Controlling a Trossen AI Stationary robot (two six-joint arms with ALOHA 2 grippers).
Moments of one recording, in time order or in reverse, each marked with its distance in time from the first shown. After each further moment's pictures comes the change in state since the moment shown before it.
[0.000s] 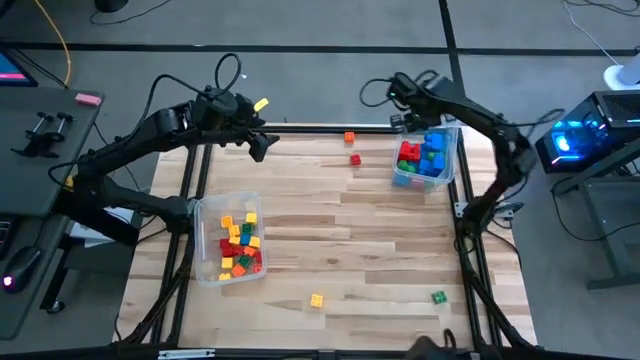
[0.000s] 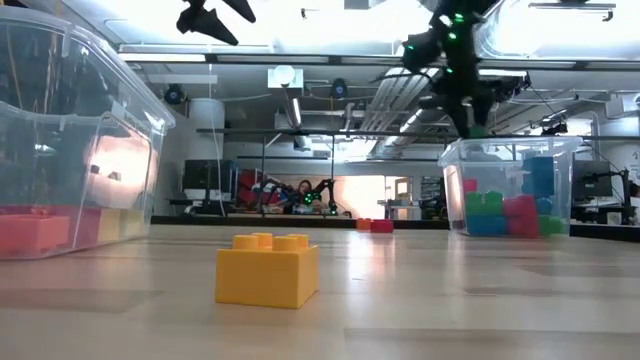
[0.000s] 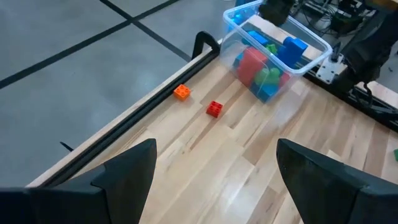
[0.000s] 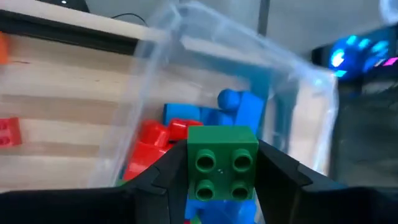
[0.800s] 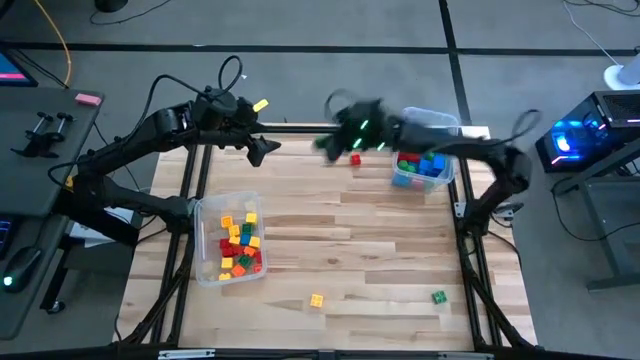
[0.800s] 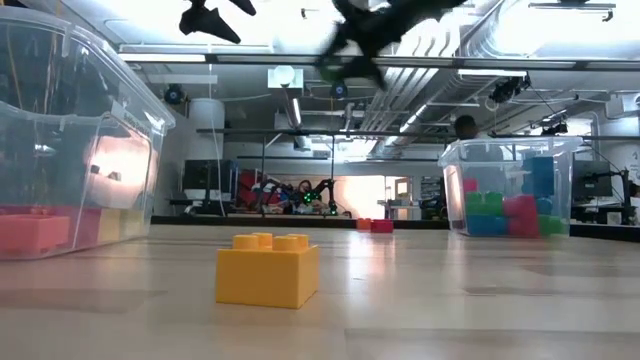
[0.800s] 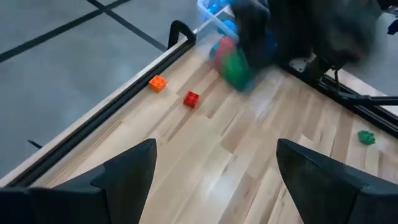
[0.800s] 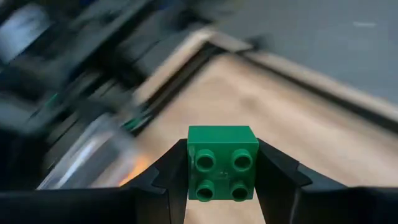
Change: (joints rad) left arm 0.002 -0.003 0.000 -0.013 0.111 -0.001; right arm 0.381 -0.055 -0.185 1.125 -0.529 -0.087
